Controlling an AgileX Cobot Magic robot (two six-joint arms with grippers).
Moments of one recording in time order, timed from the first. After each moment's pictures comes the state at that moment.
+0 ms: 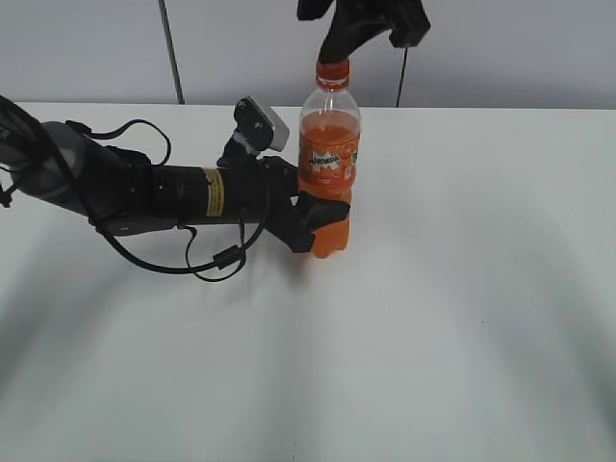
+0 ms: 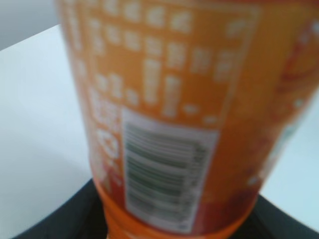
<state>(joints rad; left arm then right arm) -0.41 2.23 -1.19 1.04 -0.80 -0.62 0.57 1.99 -2.07 0.14 1.22 -1.59</state>
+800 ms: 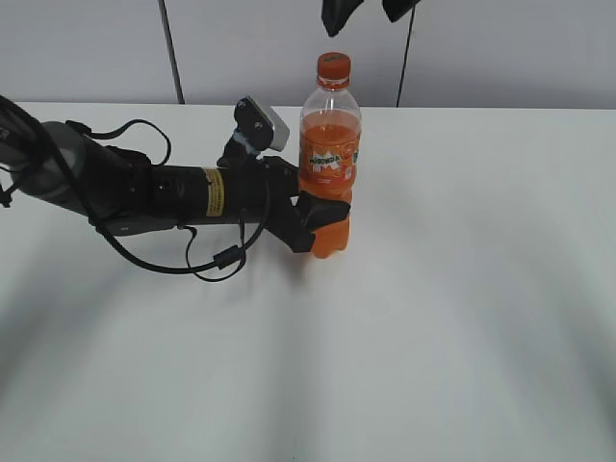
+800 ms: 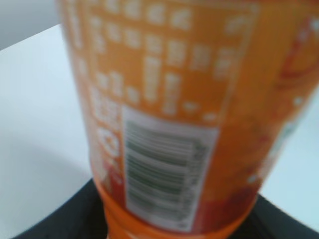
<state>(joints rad) -0.41 2.23 -1.19 1.04 -0.81 -0.62 0.57 1.97 -2.07 -0.04 1.22 0.05</state>
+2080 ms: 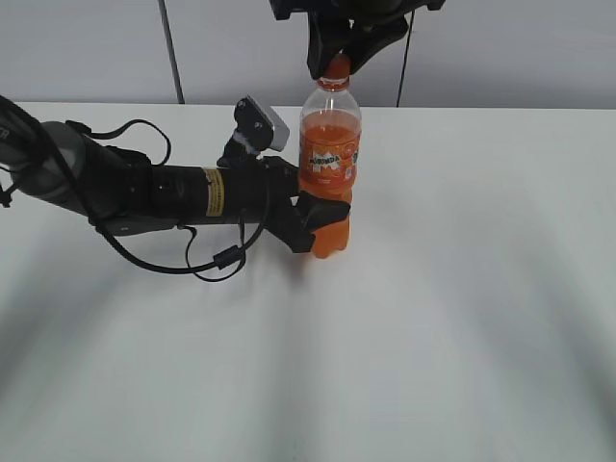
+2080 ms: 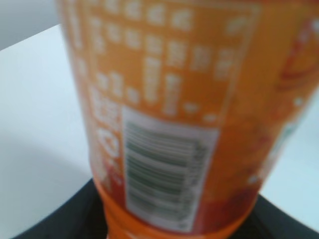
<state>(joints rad) -0.41 2.23 -1.19 1.04 -0.81 -0.62 0.57 2.06 -2.07 0.04 1.21 0.11</state>
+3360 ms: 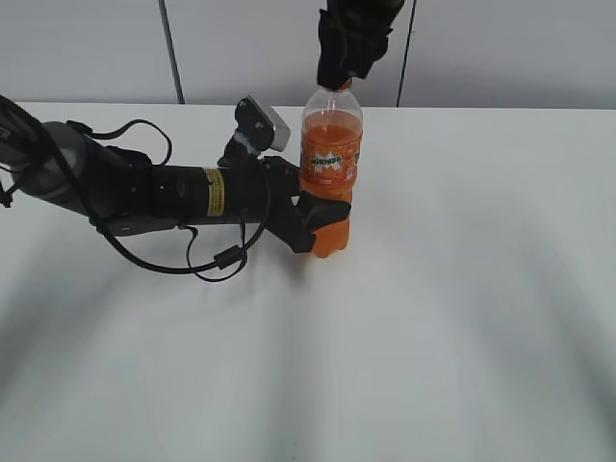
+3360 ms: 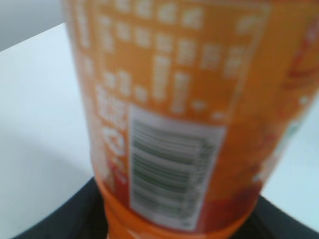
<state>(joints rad) -0.41 2.23 -1.19 1.04 -0.80 -0.62 0.58 2.05 -2.07 0.01 1.23 -0.96</state>
